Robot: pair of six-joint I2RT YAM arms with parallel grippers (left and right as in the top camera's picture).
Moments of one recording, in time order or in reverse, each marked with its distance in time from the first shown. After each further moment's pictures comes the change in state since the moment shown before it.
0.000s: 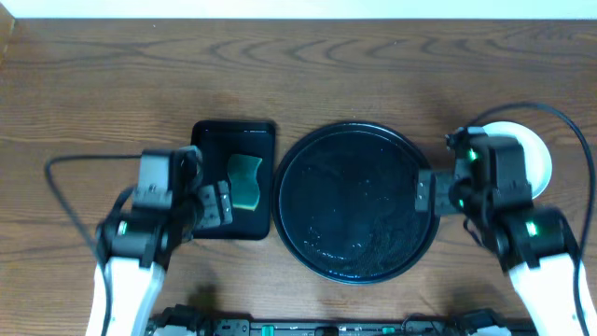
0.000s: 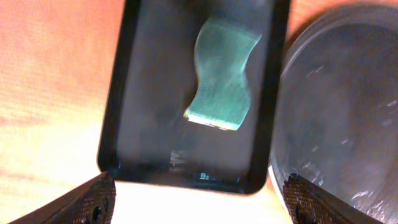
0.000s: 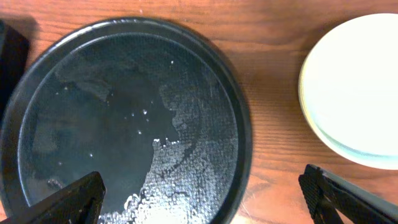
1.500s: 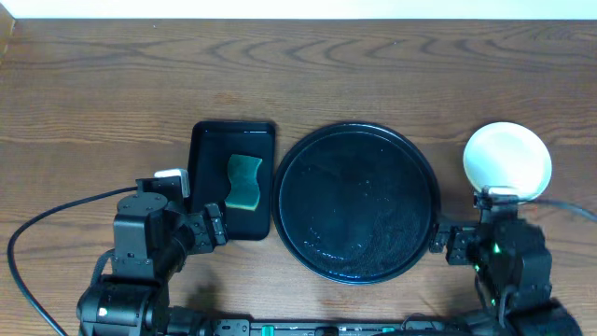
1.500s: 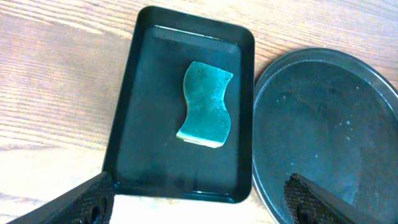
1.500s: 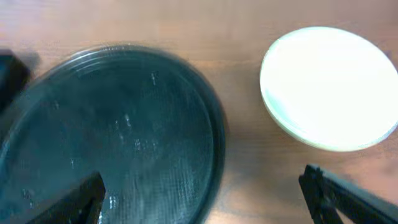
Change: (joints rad) left arm 0.000 -0.323 -0.090 0.042 0.002 0.011; right arm 0.010 -0.520 -0.311 0.055 0.110 0.025
